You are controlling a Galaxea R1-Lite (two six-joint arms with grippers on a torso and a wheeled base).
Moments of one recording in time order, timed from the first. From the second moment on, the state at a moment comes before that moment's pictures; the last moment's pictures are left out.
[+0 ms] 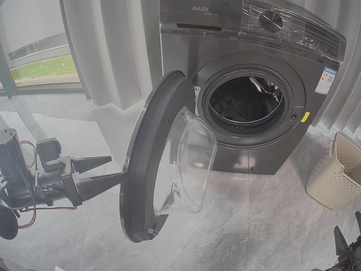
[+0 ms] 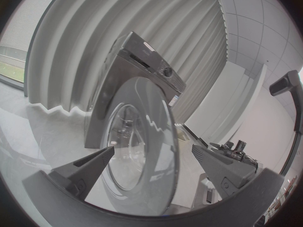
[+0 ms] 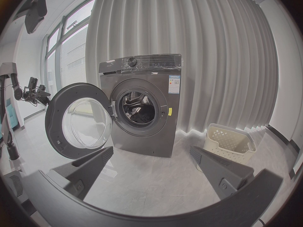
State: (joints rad) left arm -0.28 1.37 -0.39 -0.88 -0.69 -0.27; right arm 0.01 0.02 -0.02 0.00 0.01 -0.01
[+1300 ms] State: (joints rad) left arm -0.62 1.81 -0.41 -1.54 -0.51 -0.59; right arm 0.01 0.02 -0.02 0.00 0.01 -0.01
